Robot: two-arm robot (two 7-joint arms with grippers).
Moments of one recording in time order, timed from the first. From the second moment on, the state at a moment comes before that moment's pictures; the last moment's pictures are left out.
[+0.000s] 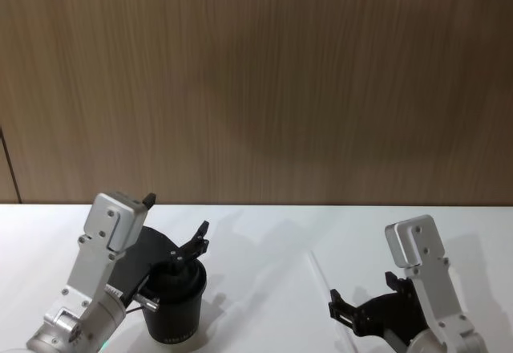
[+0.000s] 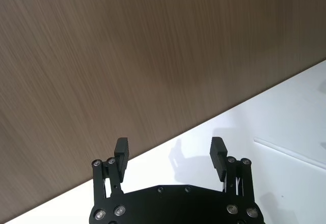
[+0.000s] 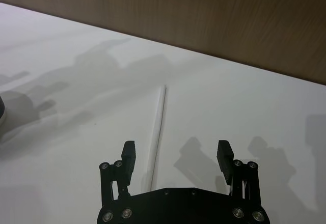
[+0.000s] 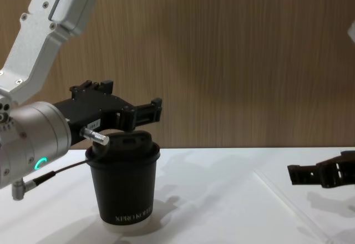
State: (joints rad) left arm -0.24 0.38 0.45 -1.63 -0.20 0.01 -0.01; right arm 0.03 0.29 -0.30 -1.88 0.15 0.63 -0.05
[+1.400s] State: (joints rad) left arm -0.24 0.38 0.45 -1.63 -0.20 0.01 -0.01; right arm 0.02 0.29 -0.30 -1.83 0.15 0.69 0.02
